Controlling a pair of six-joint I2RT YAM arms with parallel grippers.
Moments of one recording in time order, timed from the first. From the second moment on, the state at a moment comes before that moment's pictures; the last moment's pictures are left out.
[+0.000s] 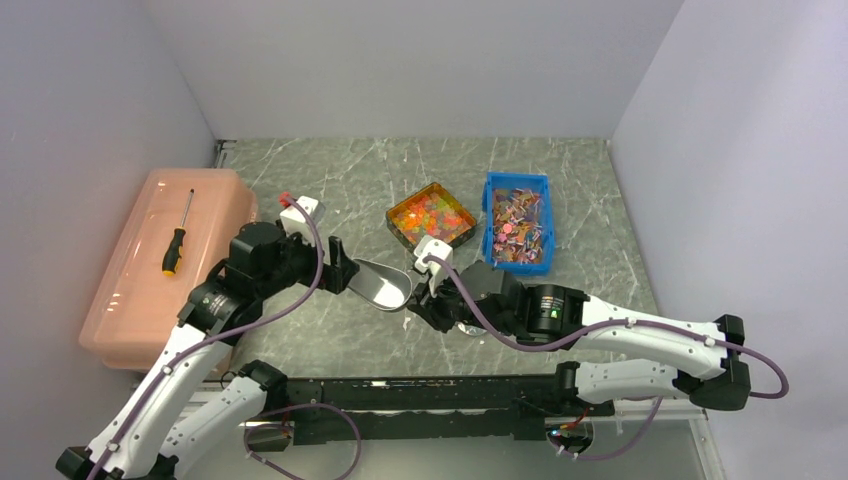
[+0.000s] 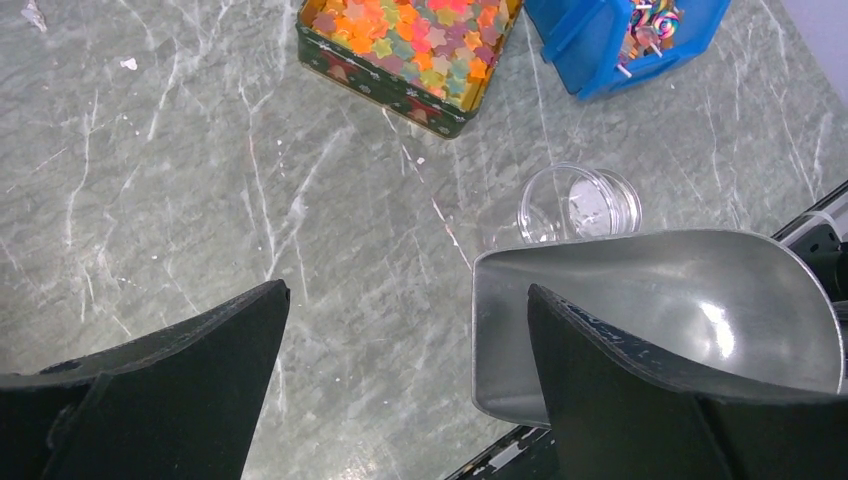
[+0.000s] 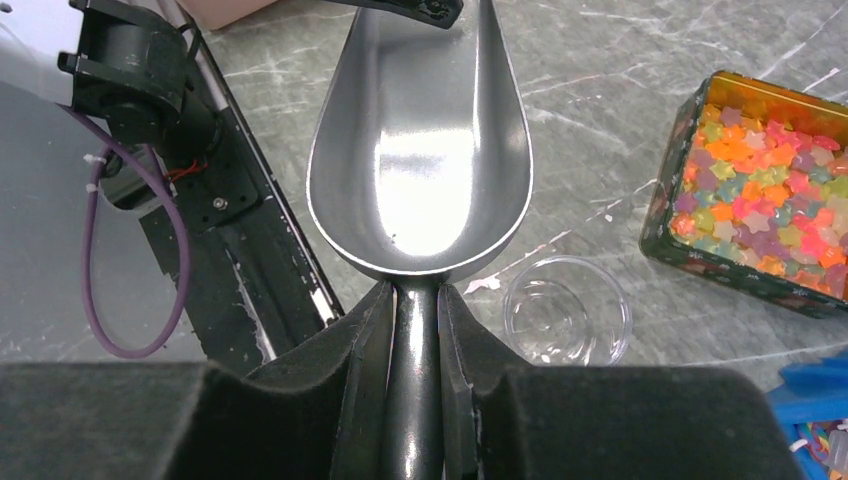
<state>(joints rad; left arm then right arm) -0.47 0.74 0.89 -0.61 0.15 -0.22 1.30 1.04 1.04 -0.42 0.22 0.16</state>
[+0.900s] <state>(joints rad) -0.46 0.83 1.08 -0.79 0.57 -0.35 1.34 0.84 0.98 -0.42 0.17 0.11</state>
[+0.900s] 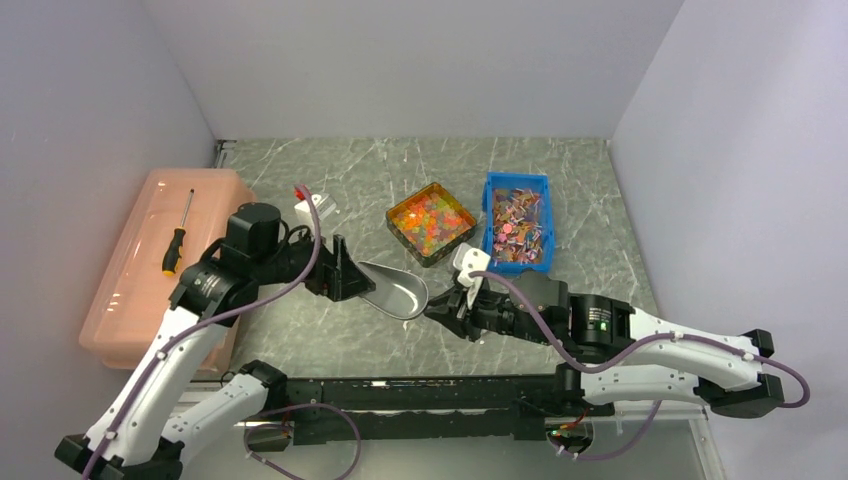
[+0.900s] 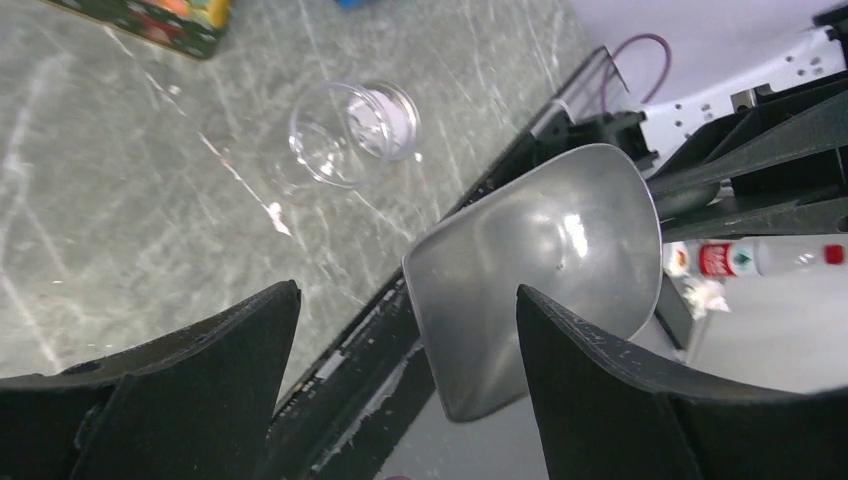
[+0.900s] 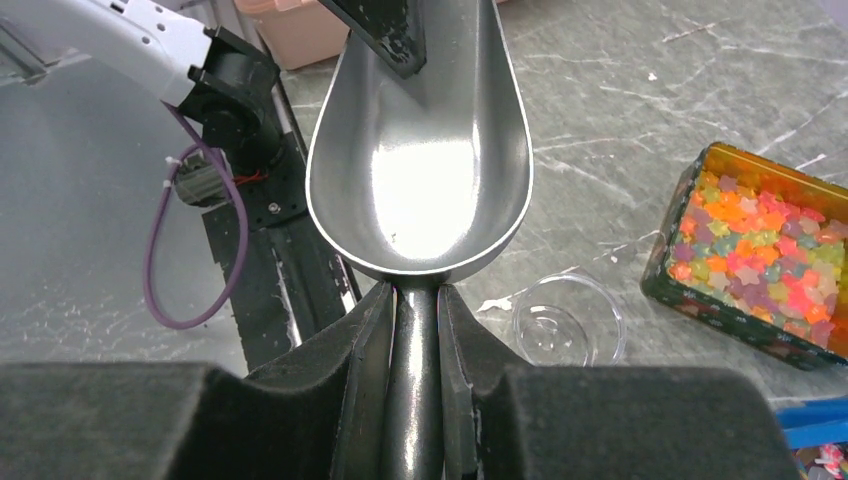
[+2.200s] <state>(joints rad) -0.29 0.86 1.09 -0.85 0.95 -0.44 1.48 0.85 0.94 -0.34 0.29 -0.06</state>
